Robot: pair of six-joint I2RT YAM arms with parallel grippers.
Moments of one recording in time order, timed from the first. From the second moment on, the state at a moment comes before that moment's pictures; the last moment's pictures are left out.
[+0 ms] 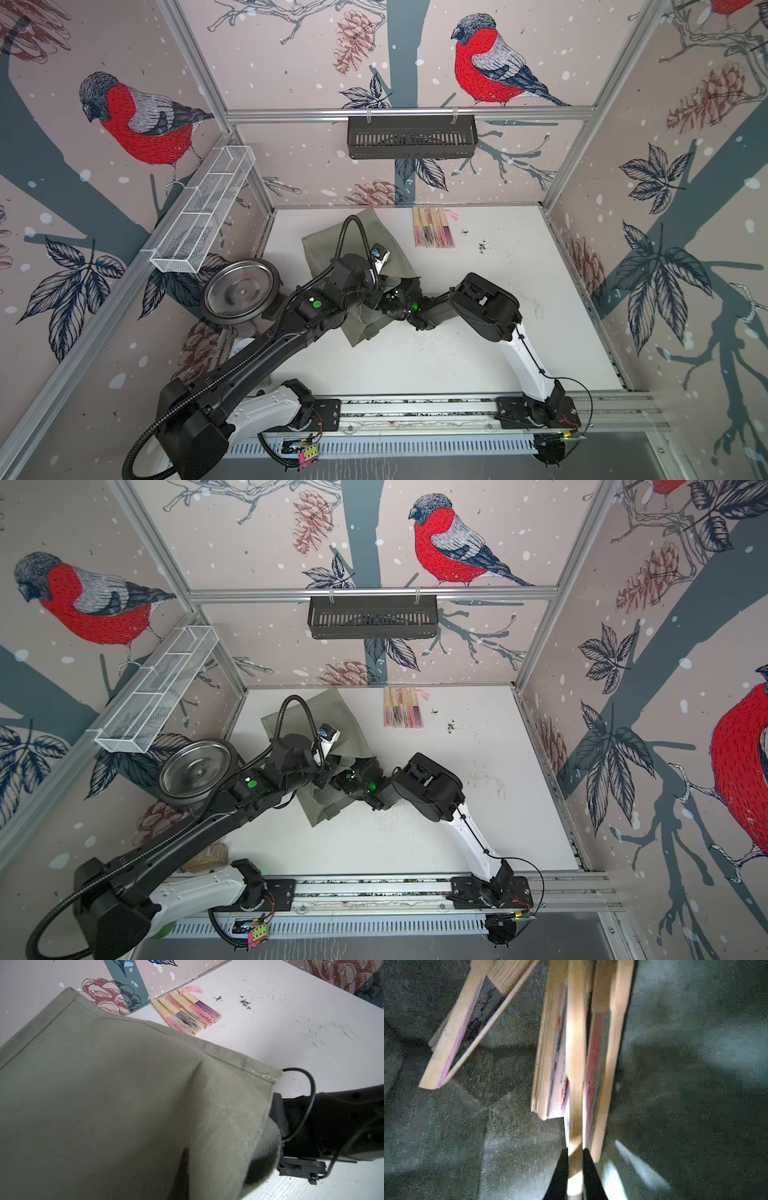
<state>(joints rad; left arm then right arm) -0.69 1.09 0.91 -0.44 -0.08 0.02 0.91 2.30 1.14 0.89 -0.35 1.34</state>
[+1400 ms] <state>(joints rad) -0.69 1.08 0.91 -0.44 -0.06 0.02 0.92 2.11 0.84 0.87 -0.46 1.21</state>
